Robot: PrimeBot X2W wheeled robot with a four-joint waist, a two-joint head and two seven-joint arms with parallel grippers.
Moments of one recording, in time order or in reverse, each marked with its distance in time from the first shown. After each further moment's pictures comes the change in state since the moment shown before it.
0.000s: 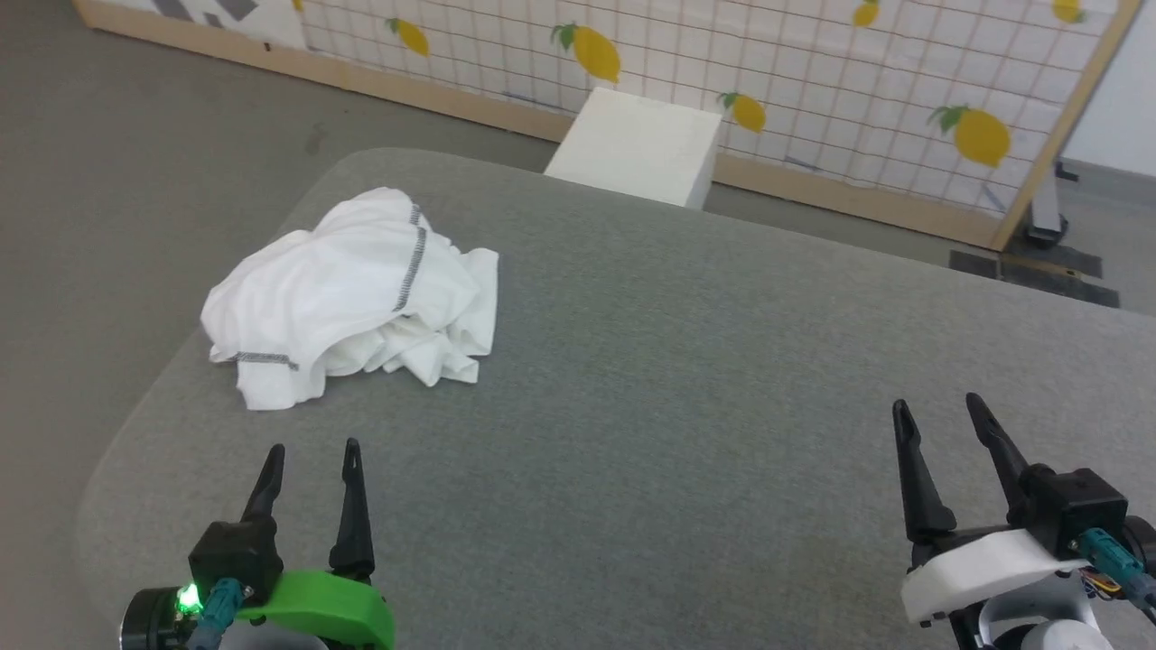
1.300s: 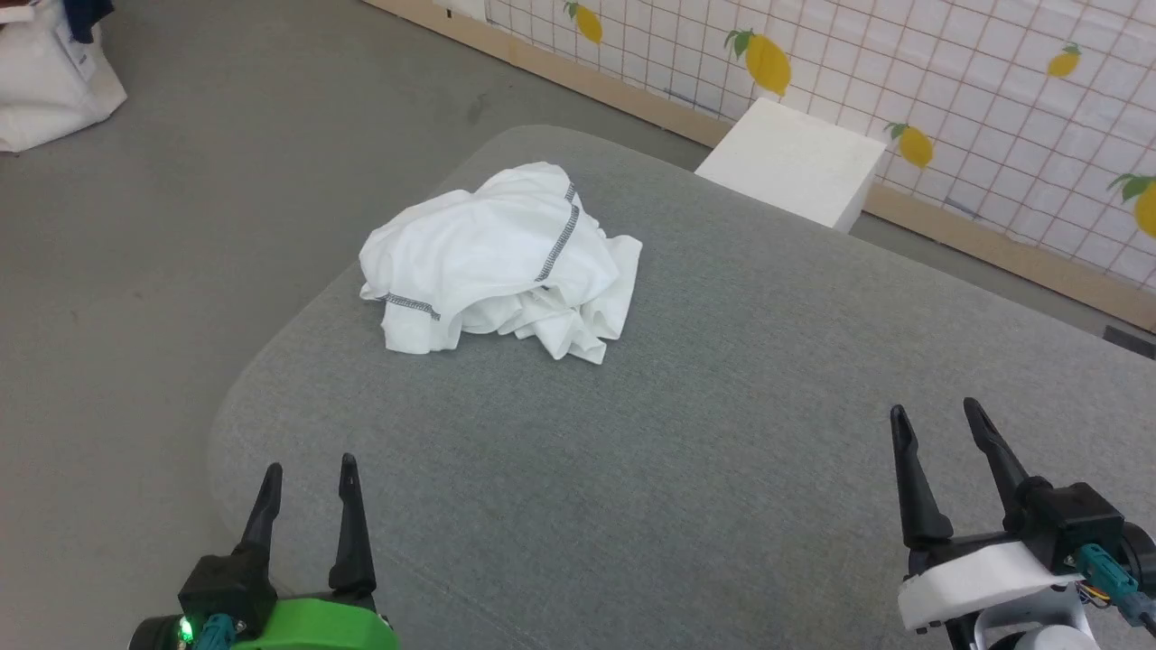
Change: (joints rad) left arm 0.042 0.000 -0.021 -0.003 -0.068 0.028 -0.082; right arm -0.001 0.001 0.004 0.042 -0.014 0.000 -0.080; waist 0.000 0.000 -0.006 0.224
